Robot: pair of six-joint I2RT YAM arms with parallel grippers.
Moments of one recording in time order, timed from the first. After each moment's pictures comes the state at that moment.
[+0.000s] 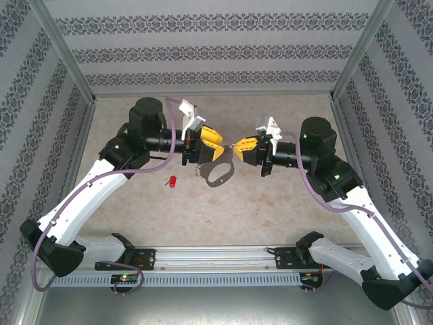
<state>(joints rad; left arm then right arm) -0.58 1.25 1.38 -0.39 0.89 -0.05 0.51 0.96 1.16 -0.41 -0.77 -0.08</state>
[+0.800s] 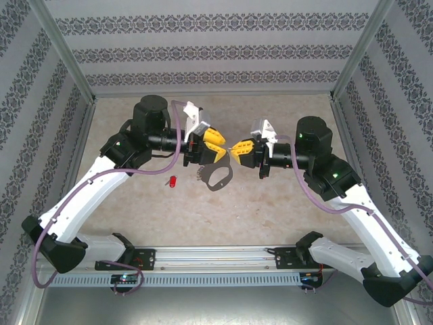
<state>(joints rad) -0.61 1.29 1.46 -0.49 0.88 0.11 0.55 0.98 1.19 -0.45 -0.78 -0.14</state>
